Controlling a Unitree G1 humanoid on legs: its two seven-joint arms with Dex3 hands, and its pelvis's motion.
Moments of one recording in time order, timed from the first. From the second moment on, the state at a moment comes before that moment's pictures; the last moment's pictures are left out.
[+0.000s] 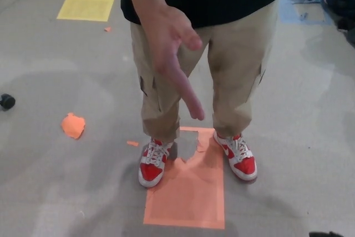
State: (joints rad) left_arm -0.01 0.53 -0.03 0.98 0.14 -0.17 -0.21; right_arm -0.13 -0.32 0.01 1.08 -0.16 -0.28 0.13
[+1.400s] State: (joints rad) left_arm 0.00 0.53 -0.02 0.95 0.14 -0.18 -0.23; right_arm -0.42 -0.28 0.29 -0.05 -0.23 0.12 0.27
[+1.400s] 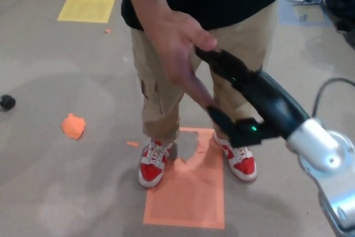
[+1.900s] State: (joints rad) left_arm 0.02 0.53 -0.01 0.91 0.13 -0.19 -0.24; right_arm -0.72 -0.21 0.43 0.20 -0.29 0.36 0.32
